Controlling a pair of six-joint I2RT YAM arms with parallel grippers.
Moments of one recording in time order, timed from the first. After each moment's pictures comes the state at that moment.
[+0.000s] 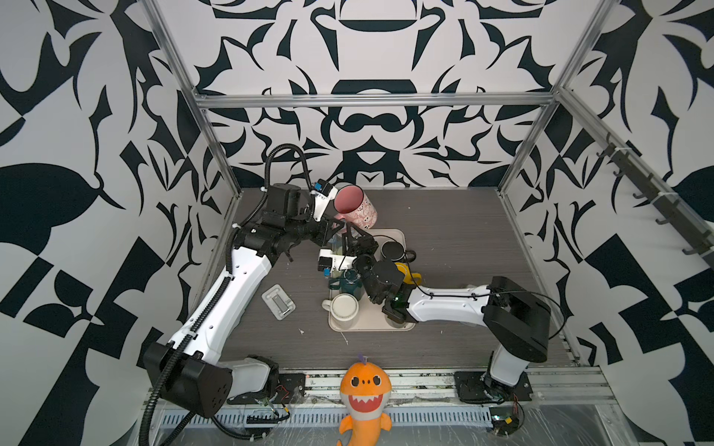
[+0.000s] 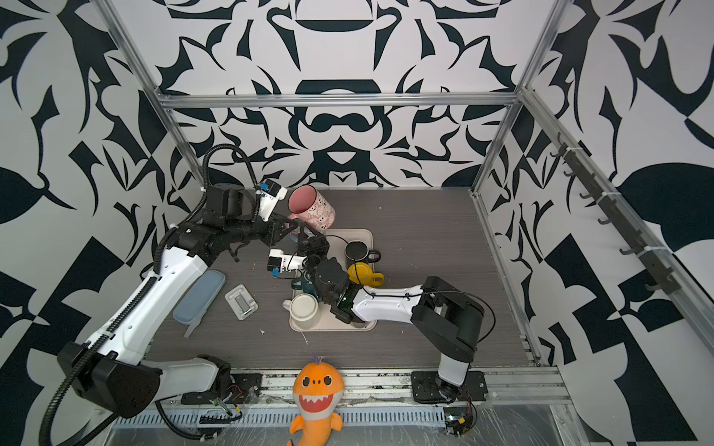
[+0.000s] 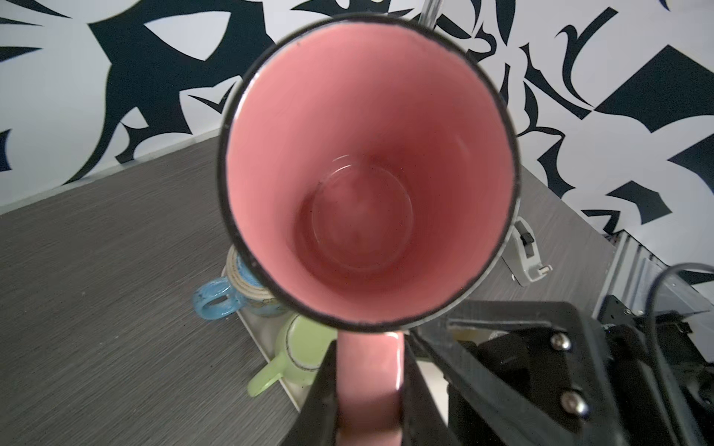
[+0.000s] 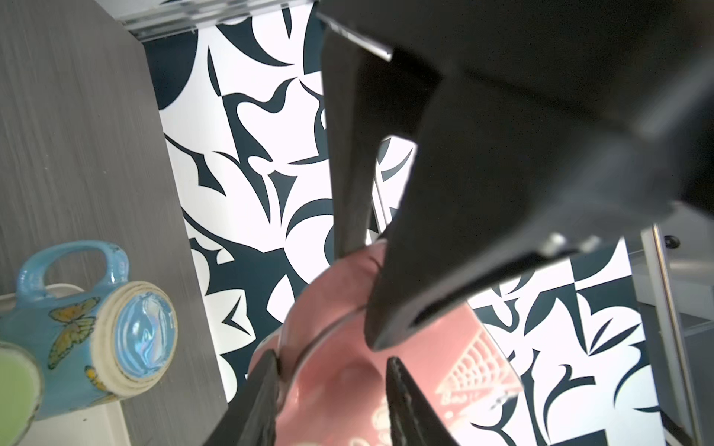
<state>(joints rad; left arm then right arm) -0.37 1.29 1.35 -0.65 0.46 0.05 1.08 1.75 1.00 0.99 0.63 -1.47</state>
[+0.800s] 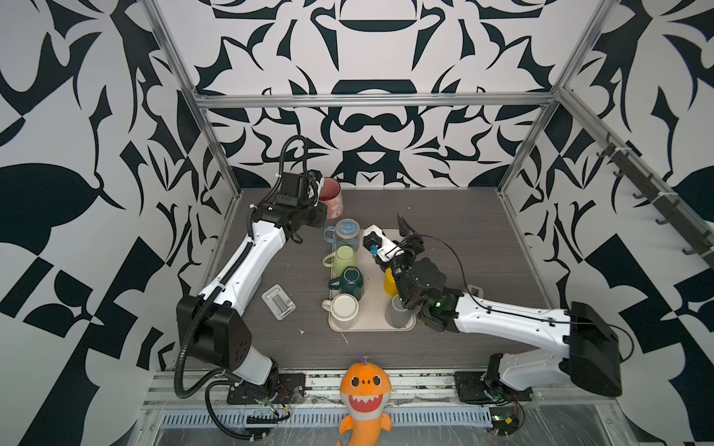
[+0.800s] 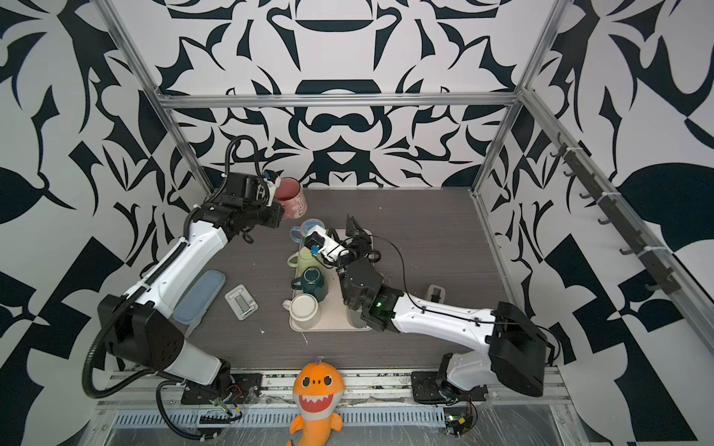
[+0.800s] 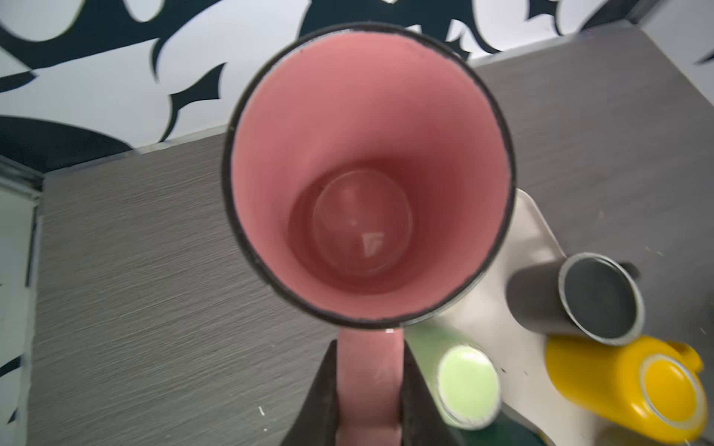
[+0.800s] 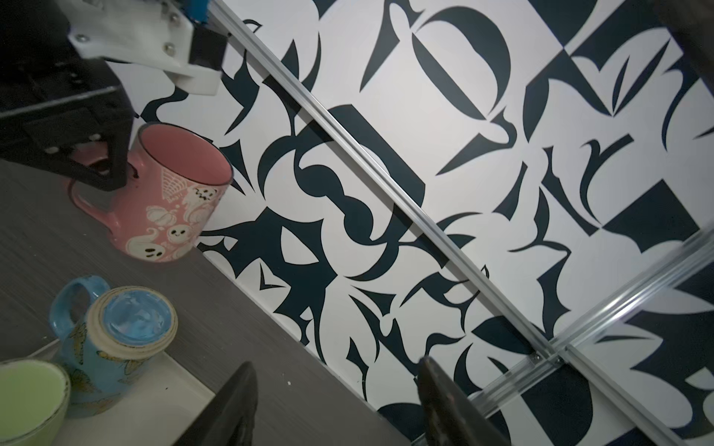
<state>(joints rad) -0.30 1.55 1.49 -0.65 0.05 0.01 1.08 1.32 0.86 0.65 0.86 -0.81</state>
